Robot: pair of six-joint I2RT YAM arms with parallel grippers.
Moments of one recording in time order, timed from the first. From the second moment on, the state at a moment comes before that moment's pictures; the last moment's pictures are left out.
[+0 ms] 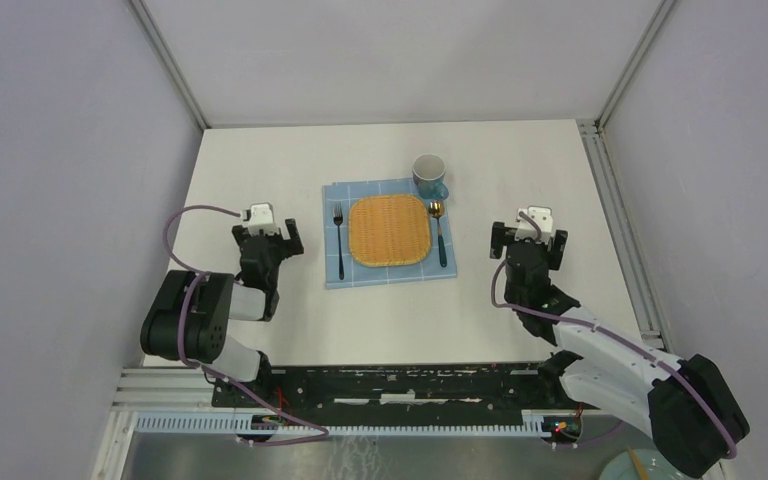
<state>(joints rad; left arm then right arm) -0.08 1.50 0.27 1.01 -0.20 -0.06 0.57 0.96 0.36 0.31 0.85 0.09</state>
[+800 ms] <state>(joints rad) -0.07 1.53 0.23 1.12 -0.18 -0.06 0.38 1.38 0.31 0.73 0.75 -0.12</state>
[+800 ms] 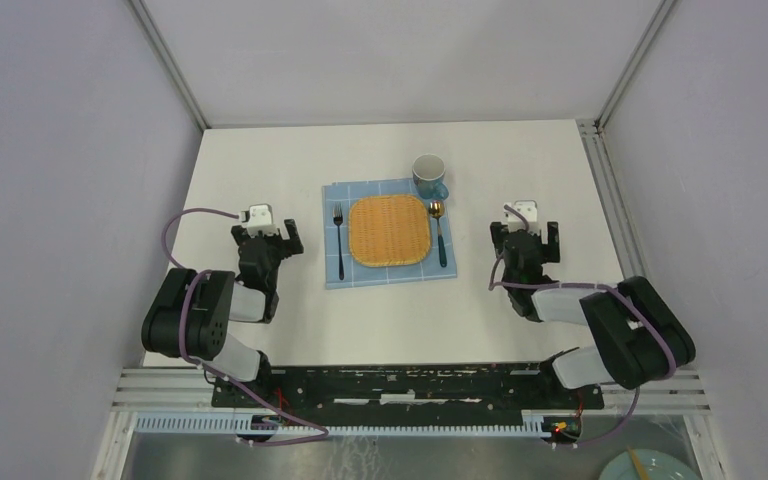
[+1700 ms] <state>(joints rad) -0.07 1.53 0.23 1.12 -0.18 -0.06 0.13 1.52 0.33 0.87 0.45 0.00</state>
